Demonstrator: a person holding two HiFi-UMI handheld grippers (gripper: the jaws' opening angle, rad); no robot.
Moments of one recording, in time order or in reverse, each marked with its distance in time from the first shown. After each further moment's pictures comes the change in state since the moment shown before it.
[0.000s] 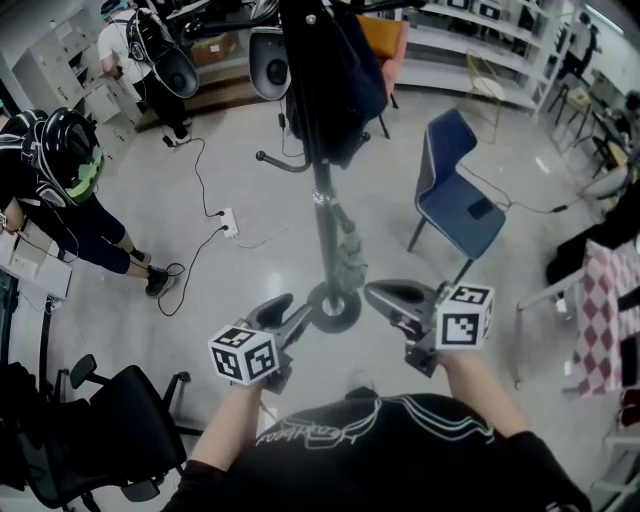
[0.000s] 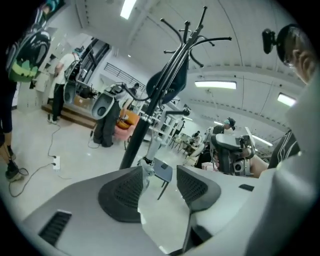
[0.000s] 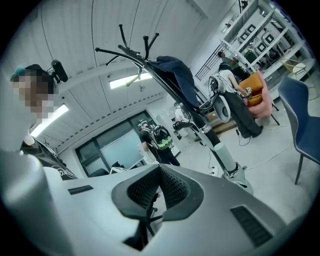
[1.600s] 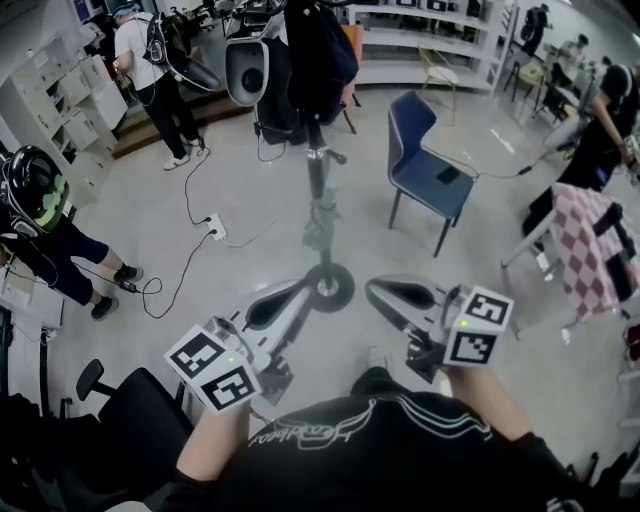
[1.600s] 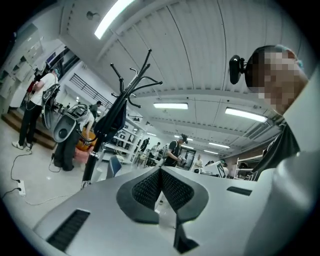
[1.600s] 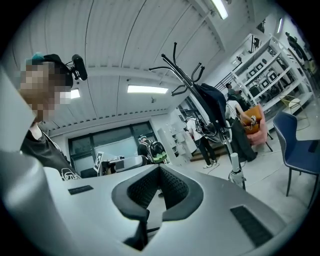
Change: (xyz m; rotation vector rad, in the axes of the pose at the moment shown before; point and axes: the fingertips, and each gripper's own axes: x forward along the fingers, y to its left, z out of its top) left arm -0.204 -0.172 0.044 0.186 -0.219 -0.391; right arm -0.033 0.206 -0.064 -0.193 -0.205 -0.111
